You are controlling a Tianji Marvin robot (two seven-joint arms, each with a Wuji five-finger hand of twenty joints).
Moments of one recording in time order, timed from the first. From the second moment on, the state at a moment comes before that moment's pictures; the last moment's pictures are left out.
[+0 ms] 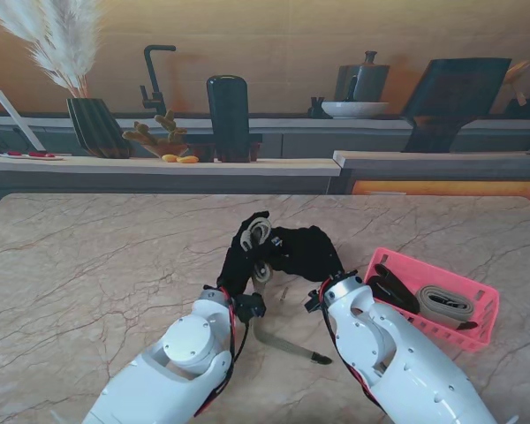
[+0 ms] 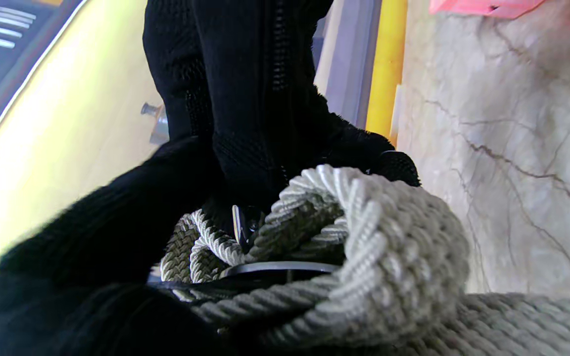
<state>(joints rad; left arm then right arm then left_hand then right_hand) 1.39 -1.34 -0.90 -1.41 -0.48 -0.23 0.26 -1.40 -1.17 0.99 -1.46 -0.66 -0.18 -0.35 0.78 -0.58 0.74 -0.08 0.14 0.07 0.48 0.40 0.51 0.09 0.51 0.62 0.72 0.05 0.66 0.76 0.64 0.12 1.06 0.45 0.67 -0.45 0.64 -0.13 0.73 -0.24 1.00 0.35 1.06 0.20 0.67 0.37 0.92 0.19 0.71 0.69 0.35 0.34 0.90 0.64</state>
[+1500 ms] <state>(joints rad) 1.36 -1.29 -0.90 -1.39 -0.44 -0.15 0.04 -1.53 -1.07 1.30 -1.66 -0.87 -0.46 -0.07 0.69 -0.57 0.66 -0.05 0.29 0.07 0.57 0.46 0.81 0.12 0.57 0.68 1.10 0.06 1.21 0.94 1.01 0.07 1.55 0.55 0.52 -0.62 0.76 -0.12 0.29 -0.19 0.50 0.50 0.53 0.11 0.39 0.37 0.74 0.05 0.54 0.68 0.36 0.24 0.77 0.70</state>
